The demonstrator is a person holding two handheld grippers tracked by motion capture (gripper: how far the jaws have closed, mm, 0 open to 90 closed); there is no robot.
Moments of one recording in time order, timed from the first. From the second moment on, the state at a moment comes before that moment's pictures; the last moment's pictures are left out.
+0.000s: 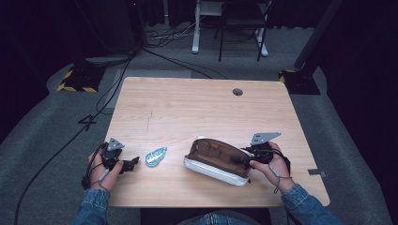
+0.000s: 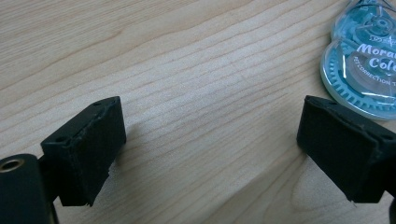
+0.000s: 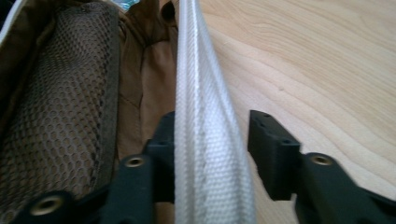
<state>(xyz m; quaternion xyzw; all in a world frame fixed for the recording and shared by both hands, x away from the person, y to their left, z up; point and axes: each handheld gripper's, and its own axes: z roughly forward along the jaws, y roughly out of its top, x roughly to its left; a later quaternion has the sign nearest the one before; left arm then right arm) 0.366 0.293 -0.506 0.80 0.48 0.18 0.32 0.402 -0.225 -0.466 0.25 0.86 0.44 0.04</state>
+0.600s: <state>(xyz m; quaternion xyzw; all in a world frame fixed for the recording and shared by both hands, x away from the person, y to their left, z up) 0.365 0.294 -0.505 0.80 0.48 0.18 0.32 0.387 -0.242 -0.437 0.26 0.84 0.46 0.08</state>
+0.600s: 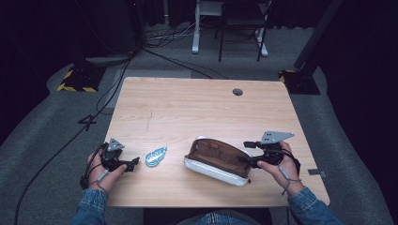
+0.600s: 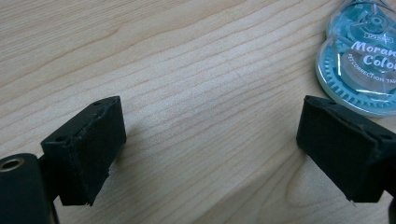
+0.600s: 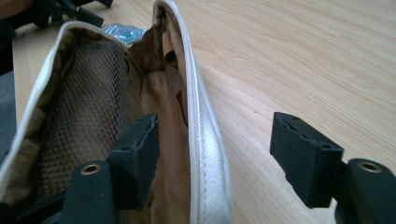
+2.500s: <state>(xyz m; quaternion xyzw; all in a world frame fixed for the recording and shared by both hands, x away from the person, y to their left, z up) 0.347 0.273 -0.475 0.80 0.48 0.15 0.33 0.428 -0.354 -0.504 0.47 0.79 0.35 0.21</state>
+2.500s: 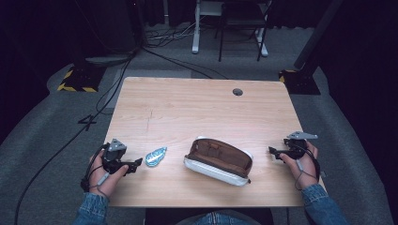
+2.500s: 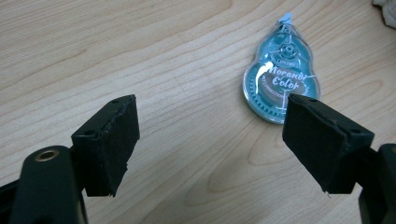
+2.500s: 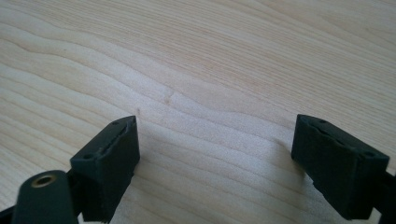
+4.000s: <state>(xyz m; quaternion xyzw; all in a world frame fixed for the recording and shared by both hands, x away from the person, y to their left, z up) 0.374 0.203 -0.474 0.88 0.42 0.10 0.22 0.428 -0.353 -0.504 0.47 0.79 0.35 0.21</state>
